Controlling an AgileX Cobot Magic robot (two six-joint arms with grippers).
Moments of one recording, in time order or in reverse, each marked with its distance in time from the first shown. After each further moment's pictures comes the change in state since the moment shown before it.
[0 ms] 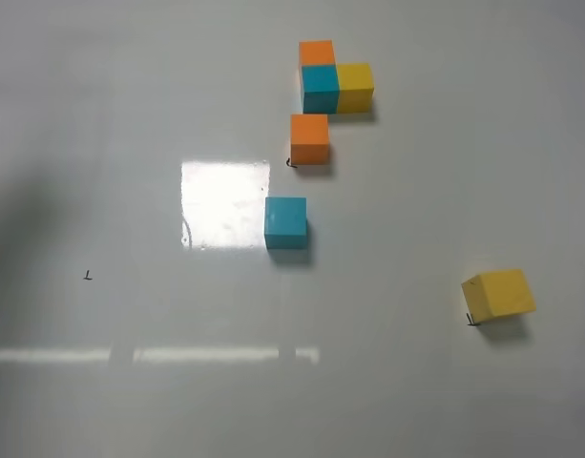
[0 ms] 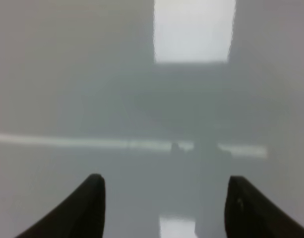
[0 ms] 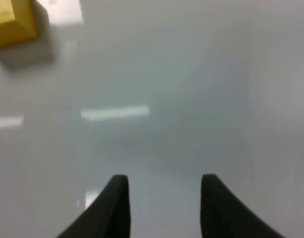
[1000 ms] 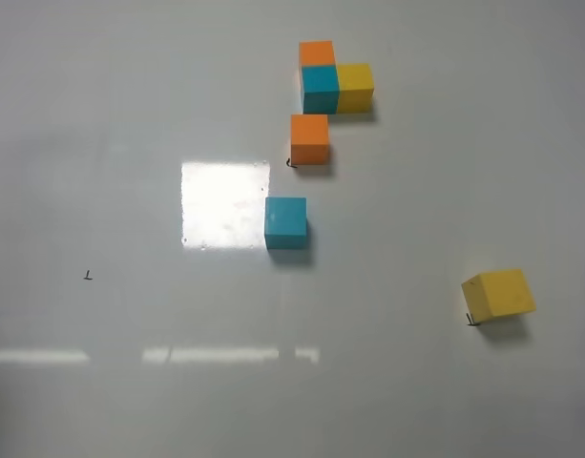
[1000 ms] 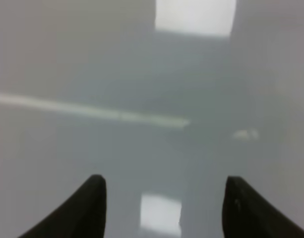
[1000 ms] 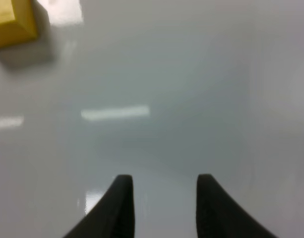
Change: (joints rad) left arm 0.000 -0.649 0.746 0.023 -0.064 -0.150; right arm 0.000 0.000 0.000 0.000 0.000 0.000
